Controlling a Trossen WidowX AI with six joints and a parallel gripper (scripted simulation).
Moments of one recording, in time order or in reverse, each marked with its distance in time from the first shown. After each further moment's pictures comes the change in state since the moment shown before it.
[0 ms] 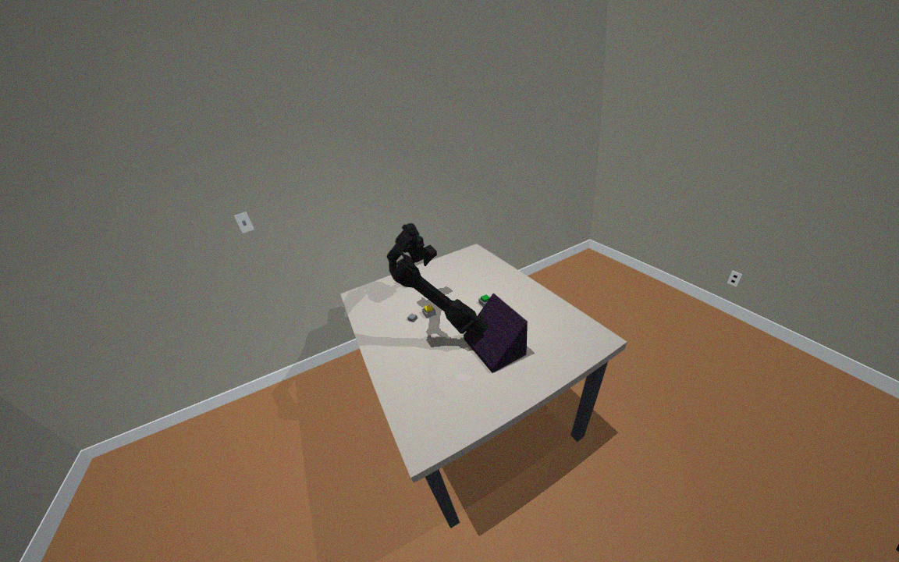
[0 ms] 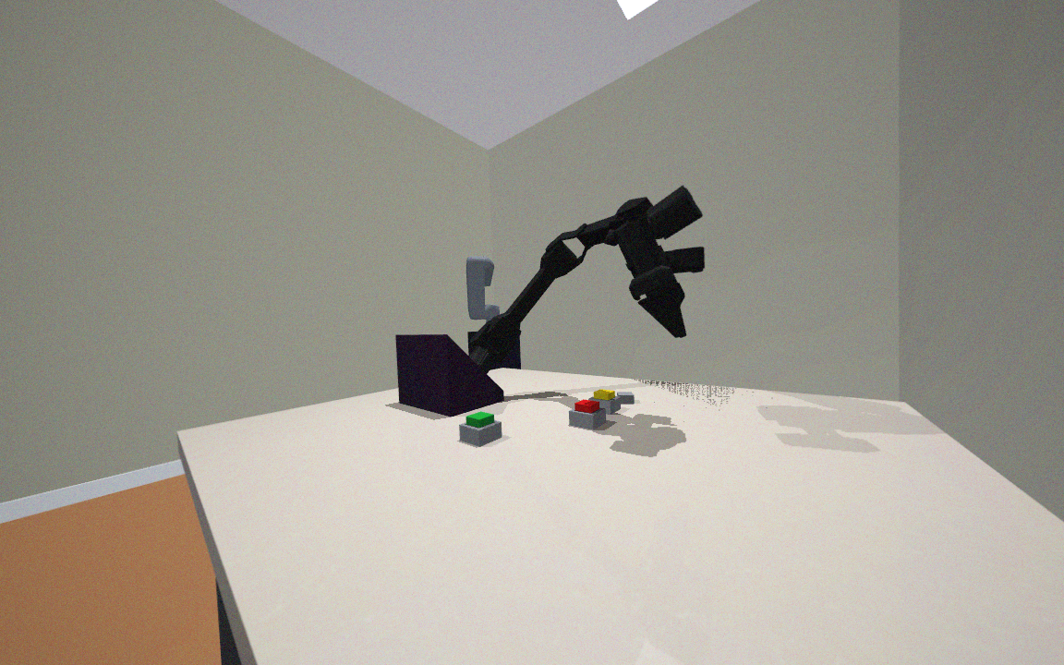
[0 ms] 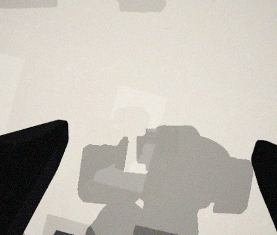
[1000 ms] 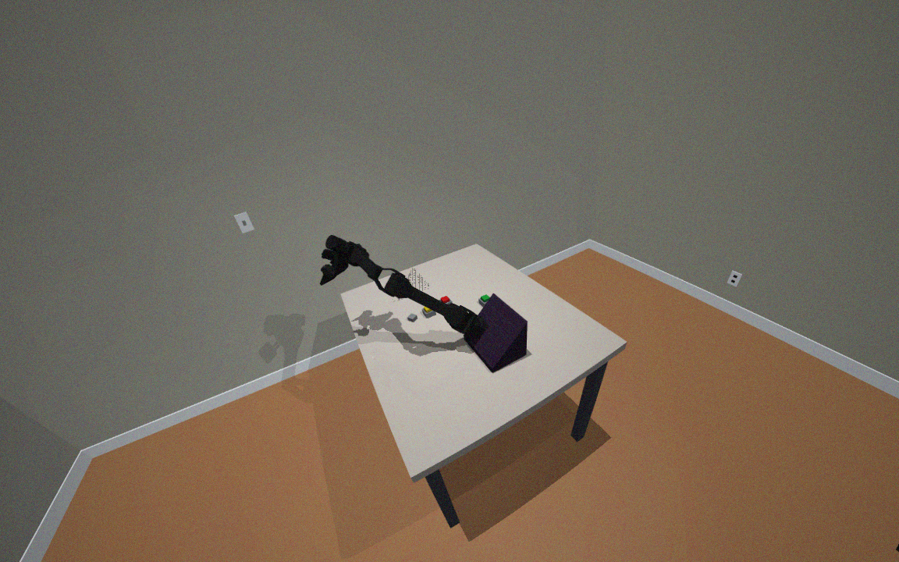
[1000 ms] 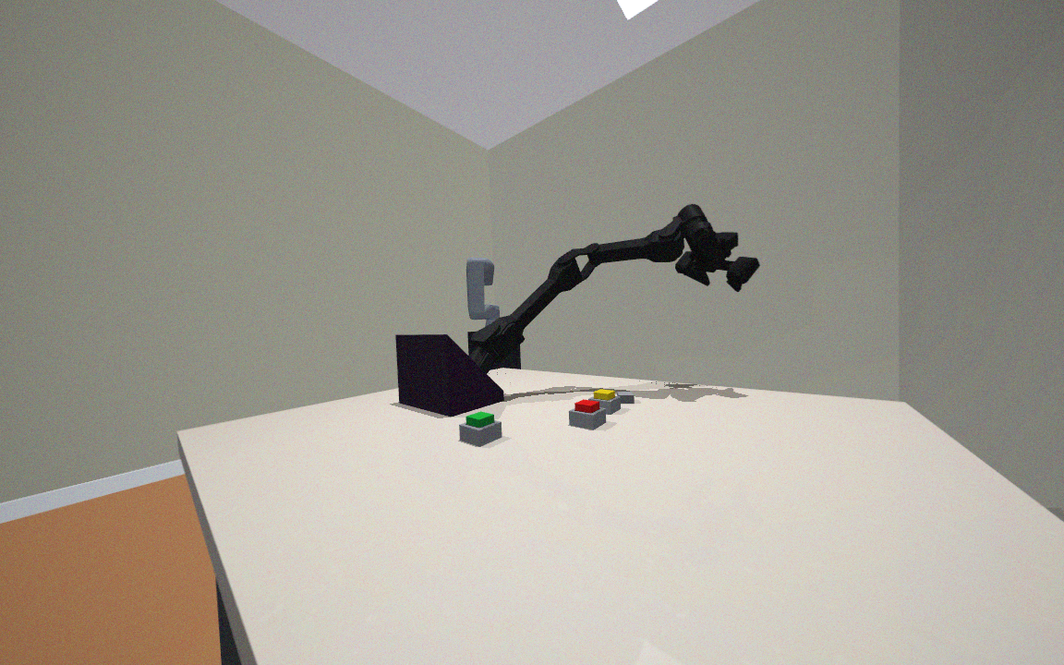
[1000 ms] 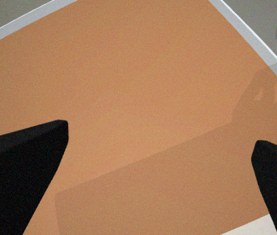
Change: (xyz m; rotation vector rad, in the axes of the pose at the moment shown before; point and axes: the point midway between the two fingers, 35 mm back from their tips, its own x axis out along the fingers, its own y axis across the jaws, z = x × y) arm -0.086 0.380 0.115 -0.606 -0.333 0.866
